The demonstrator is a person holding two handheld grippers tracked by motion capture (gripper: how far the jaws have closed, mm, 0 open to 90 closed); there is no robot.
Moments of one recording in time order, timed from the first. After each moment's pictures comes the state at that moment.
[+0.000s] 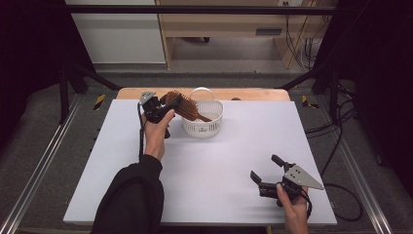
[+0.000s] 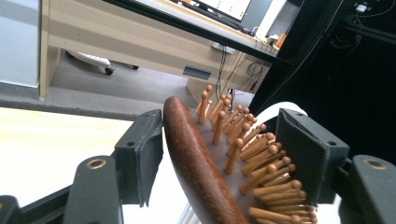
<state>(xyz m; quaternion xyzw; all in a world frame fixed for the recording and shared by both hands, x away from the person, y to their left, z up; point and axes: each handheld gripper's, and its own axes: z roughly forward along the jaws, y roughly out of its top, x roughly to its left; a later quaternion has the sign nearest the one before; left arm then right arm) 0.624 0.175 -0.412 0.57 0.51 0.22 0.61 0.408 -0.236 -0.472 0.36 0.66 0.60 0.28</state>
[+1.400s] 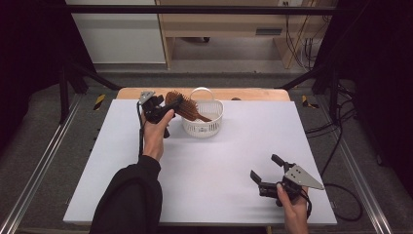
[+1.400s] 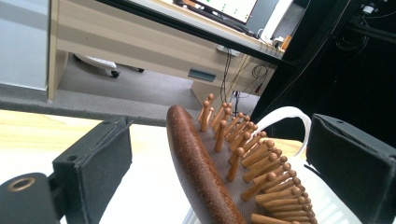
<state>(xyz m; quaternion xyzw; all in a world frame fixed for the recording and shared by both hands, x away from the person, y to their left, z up) 0.622 0.176 -0.408 0.56 0.51 0.23 0.61 0.409 -0.235 -0.471 0.36 0.65 0.61 0.28</state>
